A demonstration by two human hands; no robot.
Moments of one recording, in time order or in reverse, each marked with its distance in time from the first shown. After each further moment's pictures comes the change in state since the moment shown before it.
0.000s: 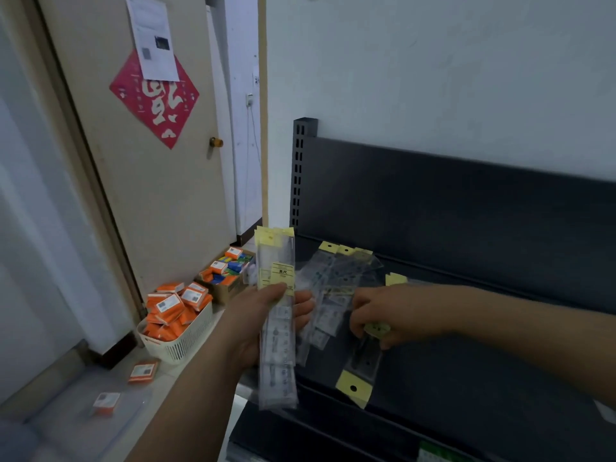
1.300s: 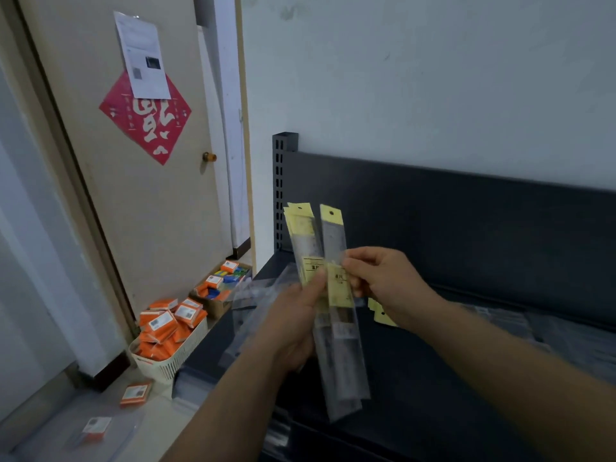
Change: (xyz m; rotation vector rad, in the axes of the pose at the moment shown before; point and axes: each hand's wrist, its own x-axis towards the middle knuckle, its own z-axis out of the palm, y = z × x) left_hand 0.029 -0.022 0.072 0.110 -0.223 0.212; right_hand 0.008 0.006 -0.008 1.601 0.940 0.259
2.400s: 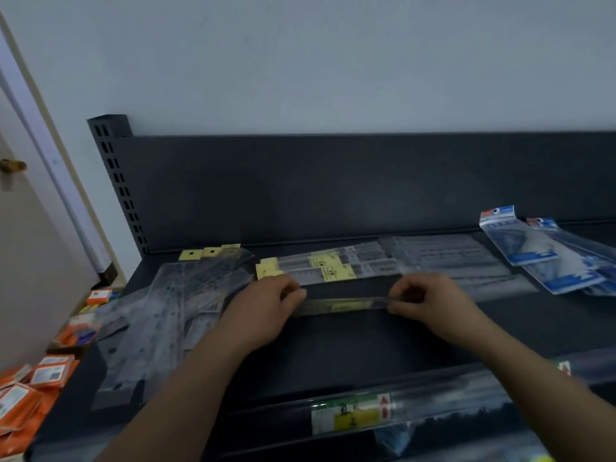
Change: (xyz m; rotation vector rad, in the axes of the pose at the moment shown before) left_hand 0.020 -0.046 0.040 1.465 -0.442 0.359; right_hand -0.160 0.068 -0.152 -0.820 0.447 0.135
